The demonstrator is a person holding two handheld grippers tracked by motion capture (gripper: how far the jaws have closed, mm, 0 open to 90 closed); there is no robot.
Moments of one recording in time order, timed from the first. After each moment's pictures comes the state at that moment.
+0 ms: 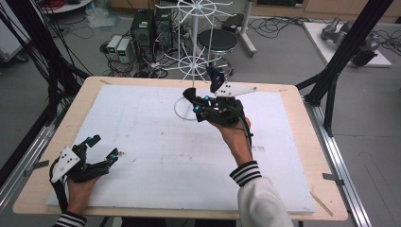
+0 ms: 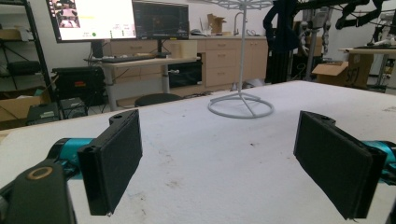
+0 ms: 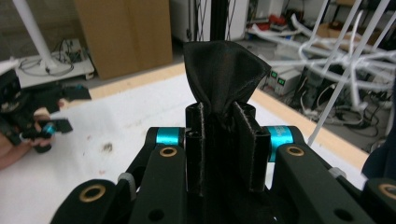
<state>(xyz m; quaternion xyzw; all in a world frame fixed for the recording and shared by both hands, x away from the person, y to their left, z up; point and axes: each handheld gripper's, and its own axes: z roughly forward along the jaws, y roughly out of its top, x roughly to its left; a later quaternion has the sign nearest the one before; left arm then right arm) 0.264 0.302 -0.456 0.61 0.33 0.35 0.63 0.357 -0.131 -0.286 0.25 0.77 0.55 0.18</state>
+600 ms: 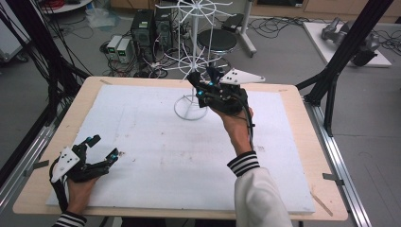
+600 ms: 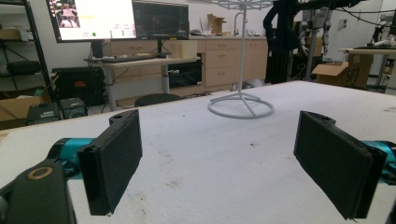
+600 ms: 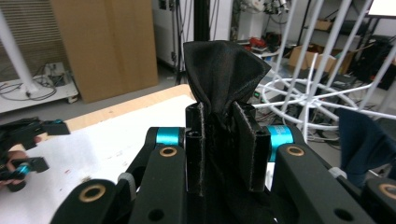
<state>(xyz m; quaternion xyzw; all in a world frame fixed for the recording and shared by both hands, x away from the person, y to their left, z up) 0.264 0.302 -0.456 0.61 0.33 0.35 0.63 0.371 -0.137 -0.263 0.27 0.74 0.58 0.21</state>
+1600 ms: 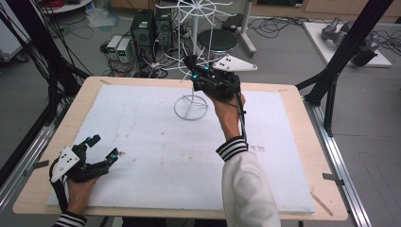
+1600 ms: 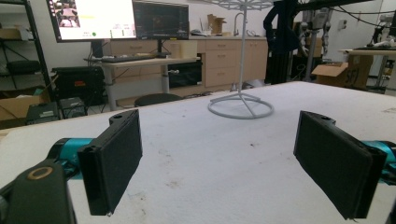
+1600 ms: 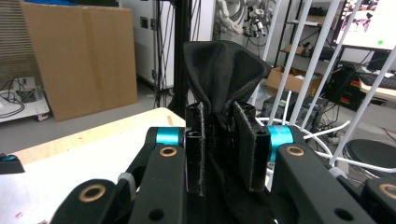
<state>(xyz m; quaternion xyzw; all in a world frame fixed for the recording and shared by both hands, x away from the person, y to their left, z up) 0.265 0.302 -0.456 0.61 0.33 0.35 0.63 0.398 -0.117 -0.251 0.27 0.71 0.59 0.26</state>
